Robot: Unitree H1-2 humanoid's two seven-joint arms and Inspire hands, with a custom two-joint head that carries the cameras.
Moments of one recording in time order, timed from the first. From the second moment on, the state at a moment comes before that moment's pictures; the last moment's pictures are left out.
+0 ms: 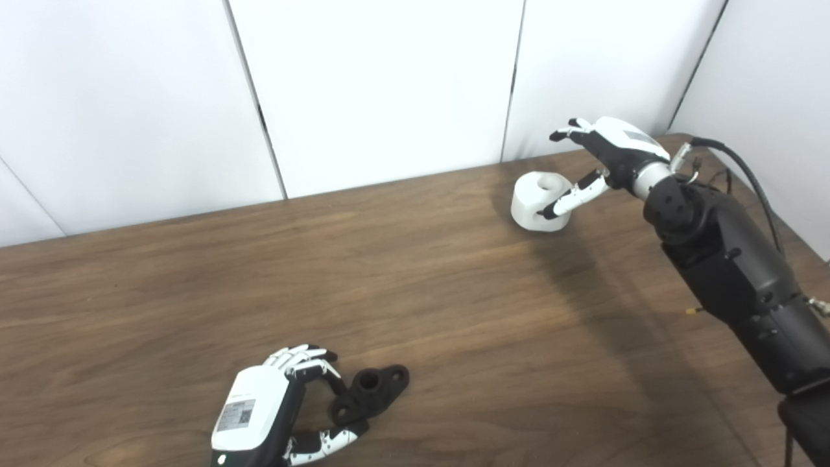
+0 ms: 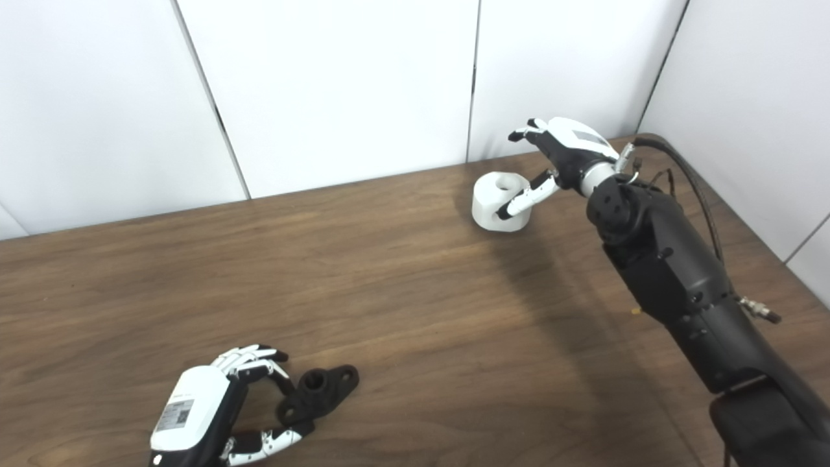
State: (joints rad) left arm 0.10 0.26 -0.39 -0.24 0.87 0.00 -0.02; right arm -0.53 -0.65 0.17 0.06 -0.64 0.46 0.38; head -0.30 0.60
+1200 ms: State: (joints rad) left arm 0.10 0.24 -0.38 -0.24 0.88 0.01 -0.02; right arm -0.57 -0.63 0.23 0.22 -0.69 0.42 0.35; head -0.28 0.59
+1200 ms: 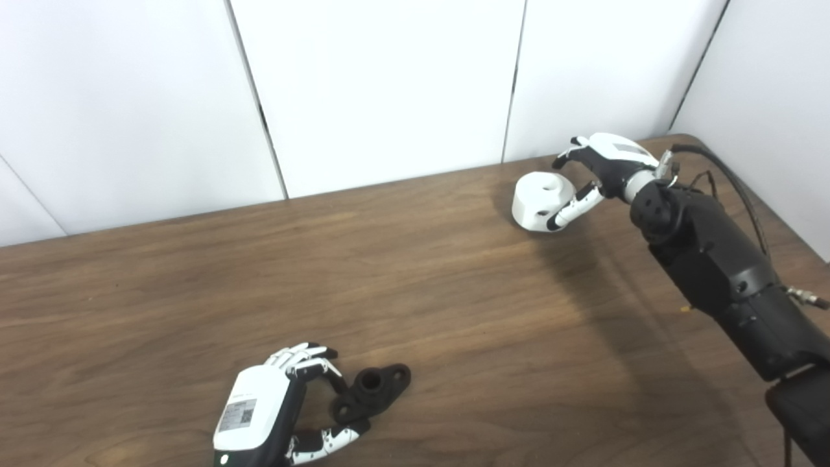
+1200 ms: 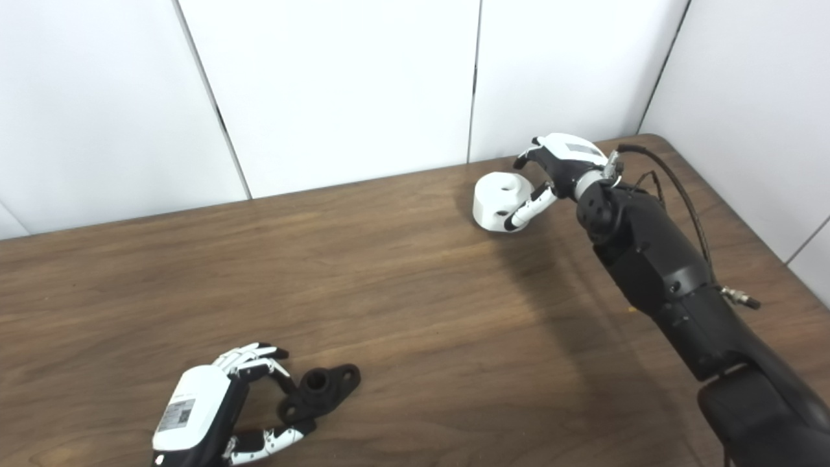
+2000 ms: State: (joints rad) left arm 0.11 0.24 -0.38 -0.25 0.89 0.01 -0.02; right arm -0.57 -0.63 0.23 0.23 -0.69 0.39 0.34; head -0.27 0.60
